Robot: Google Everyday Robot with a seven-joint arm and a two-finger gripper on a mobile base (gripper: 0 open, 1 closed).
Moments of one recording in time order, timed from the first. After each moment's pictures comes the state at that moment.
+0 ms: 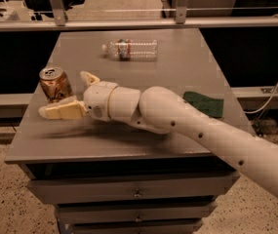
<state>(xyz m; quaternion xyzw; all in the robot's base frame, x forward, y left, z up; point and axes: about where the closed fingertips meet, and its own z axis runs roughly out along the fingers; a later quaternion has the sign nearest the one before) 0.554 0.177 0.874 -0.39 0.61 0.41 0.55</state>
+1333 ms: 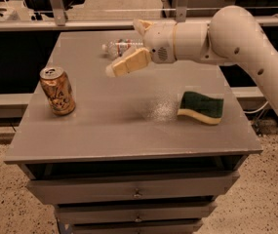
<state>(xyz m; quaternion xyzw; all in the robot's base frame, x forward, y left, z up) 0.622 0.031 0.963 -0.48 0.61 0.32 0.54</state>
